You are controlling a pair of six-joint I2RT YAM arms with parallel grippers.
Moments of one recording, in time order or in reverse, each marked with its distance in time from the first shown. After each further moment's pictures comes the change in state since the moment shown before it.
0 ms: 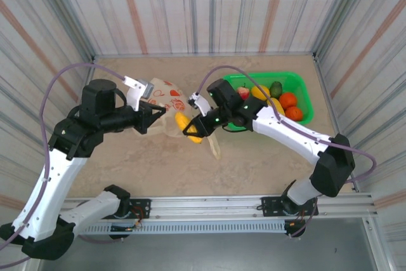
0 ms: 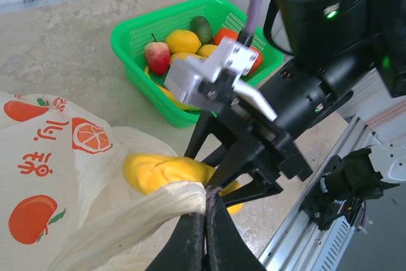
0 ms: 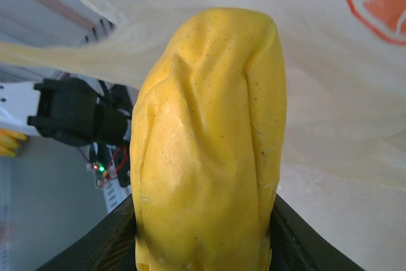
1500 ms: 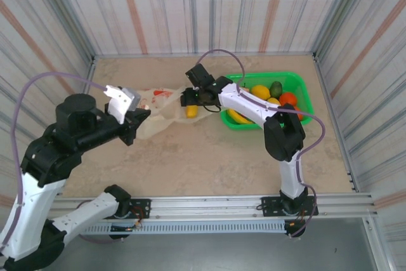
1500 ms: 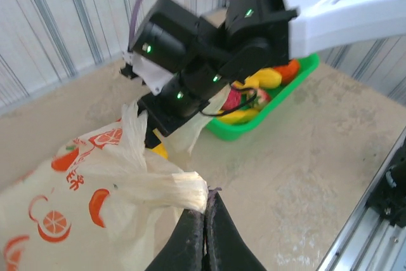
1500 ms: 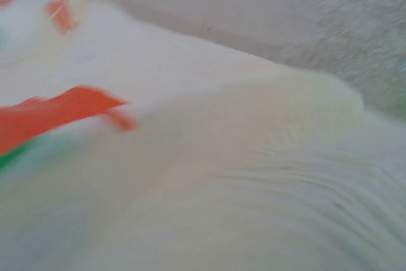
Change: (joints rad) left arm -0.117 -0.094 0.078 -0.098 -0.257 0.161; right arm -0.060 0.496 0.436 -0.056 0.572 0.361
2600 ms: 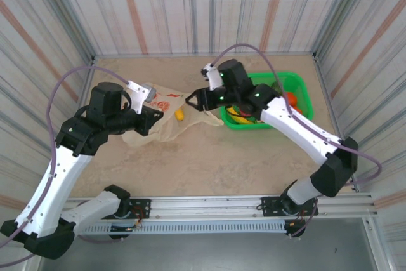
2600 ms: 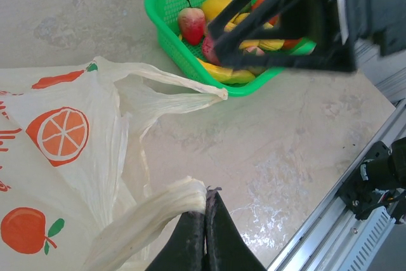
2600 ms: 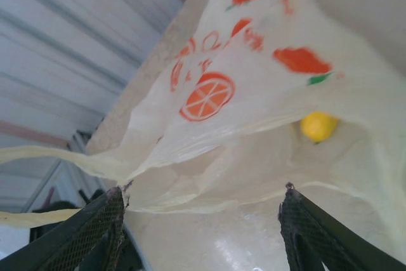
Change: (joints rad) left arm 0.122 0.102 -0.139 0.061 0.166 -0.130; right arm -0.052 -0.530 -0.274 0.076 -0.351 -0.140
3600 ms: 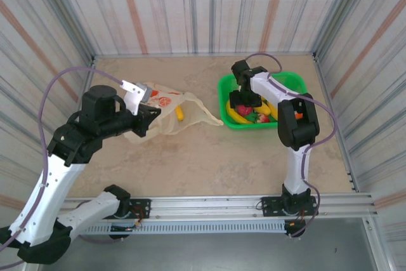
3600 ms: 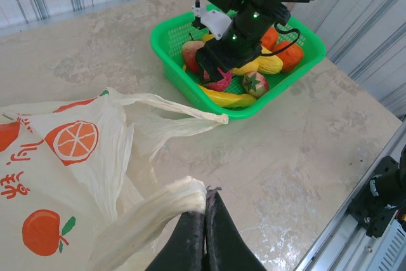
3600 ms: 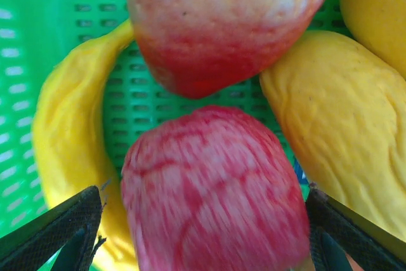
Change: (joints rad) left arm -0.041 -0.055 0.015 0.040 -0.066 0.014; right arm -0.334 0.580 0.185 -0.397 0.449 -0.108
